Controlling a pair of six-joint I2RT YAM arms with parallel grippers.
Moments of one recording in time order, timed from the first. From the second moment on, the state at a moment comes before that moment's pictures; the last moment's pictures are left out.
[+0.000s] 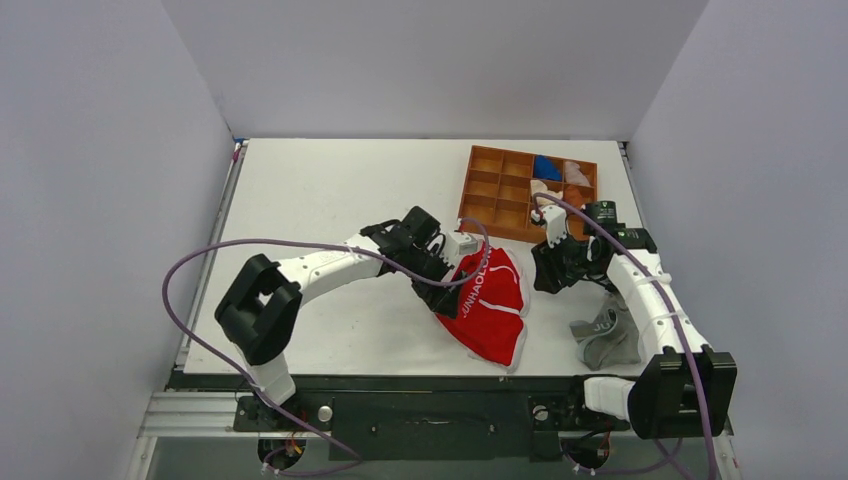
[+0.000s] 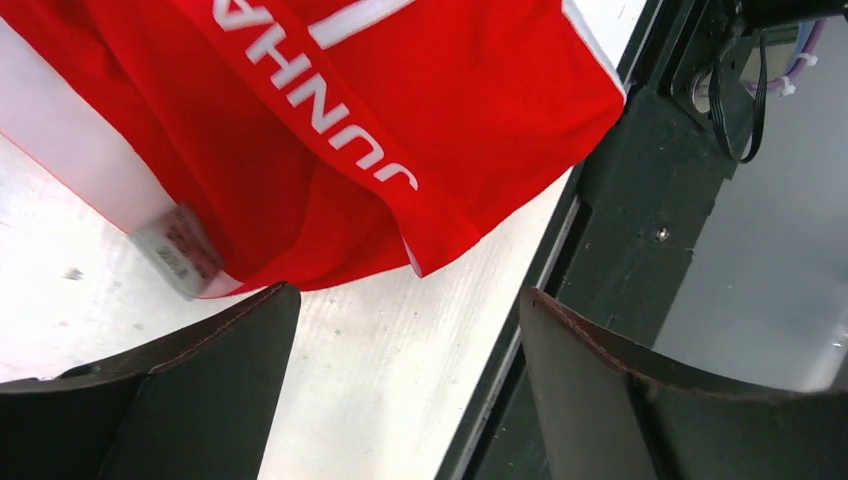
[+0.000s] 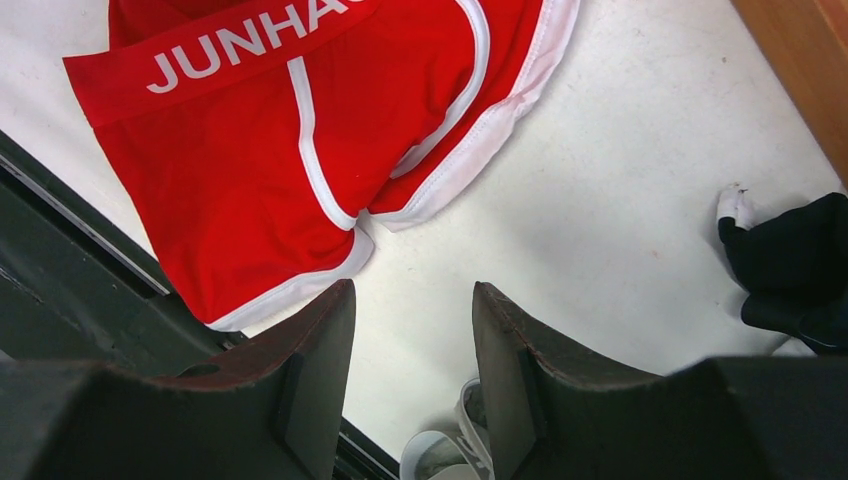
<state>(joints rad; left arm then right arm) -0.80 1.73 1.24 -0.50 0.56 0.02 0.03 1.23 1.00 -0.94 -0.48 -0.54</state>
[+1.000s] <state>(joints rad) -0.82 1.99 1.41 -0.60 0.76 -0.20 0.02 1.20 0.95 -0.90 -0.51 -0.53</state>
